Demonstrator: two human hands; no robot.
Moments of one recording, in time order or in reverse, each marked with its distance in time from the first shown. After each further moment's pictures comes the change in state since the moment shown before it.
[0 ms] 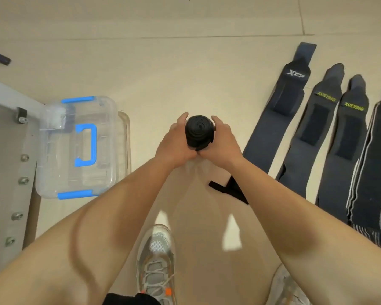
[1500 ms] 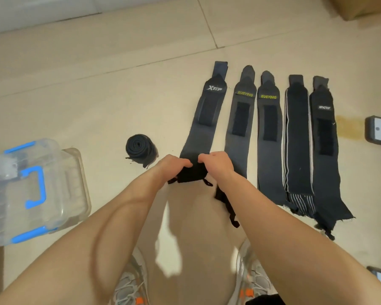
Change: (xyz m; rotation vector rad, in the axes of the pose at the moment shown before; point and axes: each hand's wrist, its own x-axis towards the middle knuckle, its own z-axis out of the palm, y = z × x) left_hand -0.027 0.098 0.079 -0.131 -0.351 -0.283; right_hand -0.080 0.070 -0.102 0.457 0.126 0.591
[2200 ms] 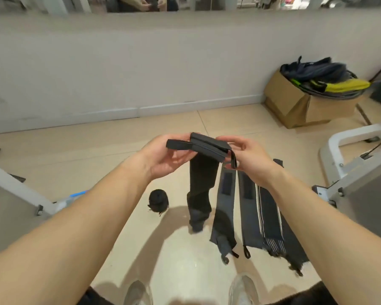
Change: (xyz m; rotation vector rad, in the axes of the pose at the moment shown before) left_hand -0.301 0.117 -0.110 -0.893 -0.265 0.488; right_hand -0.267 -0.119 -0.158 0.099 -0.061 -0.768
